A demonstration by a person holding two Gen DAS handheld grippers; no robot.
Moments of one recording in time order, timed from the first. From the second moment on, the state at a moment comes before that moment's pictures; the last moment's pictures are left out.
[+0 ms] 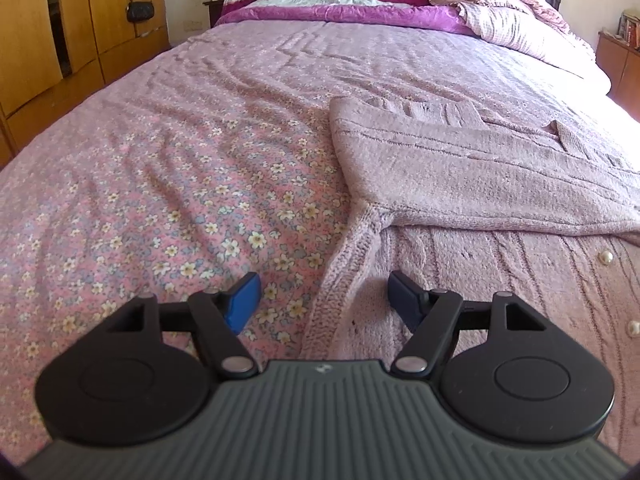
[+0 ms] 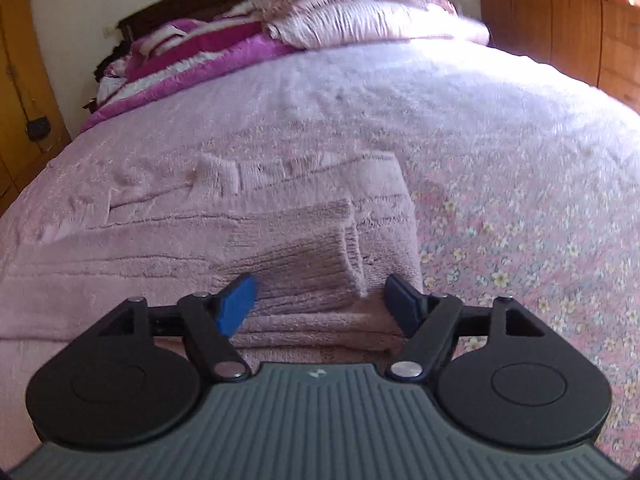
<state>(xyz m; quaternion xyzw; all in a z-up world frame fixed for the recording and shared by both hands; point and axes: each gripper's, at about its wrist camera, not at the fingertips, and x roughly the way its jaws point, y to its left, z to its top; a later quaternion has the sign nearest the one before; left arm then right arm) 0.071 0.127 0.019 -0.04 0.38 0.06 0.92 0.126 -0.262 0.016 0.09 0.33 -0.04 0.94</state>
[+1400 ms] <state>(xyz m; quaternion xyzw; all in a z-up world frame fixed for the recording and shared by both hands) -0.101 0.010 0.014 0.16 0.41 -0.18 0.88 -0.128 -0.172 0.010 -0.15 0.43 0.16 0.87</state>
